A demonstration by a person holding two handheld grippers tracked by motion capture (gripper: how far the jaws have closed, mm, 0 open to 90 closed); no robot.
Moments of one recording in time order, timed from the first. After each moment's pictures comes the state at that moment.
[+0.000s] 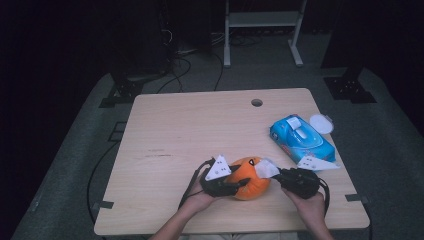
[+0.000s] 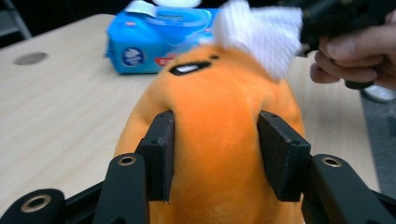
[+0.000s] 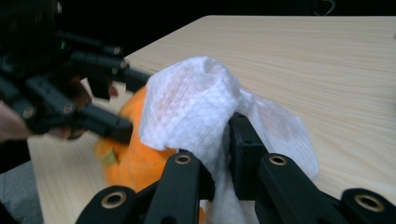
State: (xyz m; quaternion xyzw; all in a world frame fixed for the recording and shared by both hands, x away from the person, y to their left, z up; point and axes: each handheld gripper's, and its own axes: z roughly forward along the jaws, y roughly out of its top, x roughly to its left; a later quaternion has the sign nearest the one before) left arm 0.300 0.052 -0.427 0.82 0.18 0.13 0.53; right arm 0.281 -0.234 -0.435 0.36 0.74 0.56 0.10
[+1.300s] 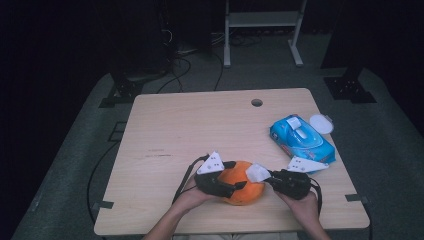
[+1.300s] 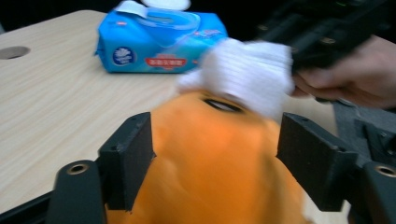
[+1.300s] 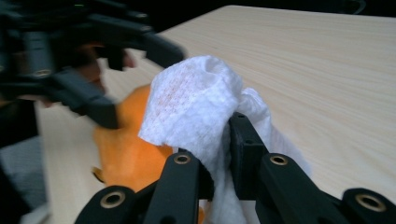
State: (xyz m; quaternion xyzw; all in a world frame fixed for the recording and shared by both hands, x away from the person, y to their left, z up) left arm 0.307 0.057 -0.425 0.83 0.18 0.08 0.53; right arm 0.282 -0.219 -0.437 0.32 0.76 0.56 0.09
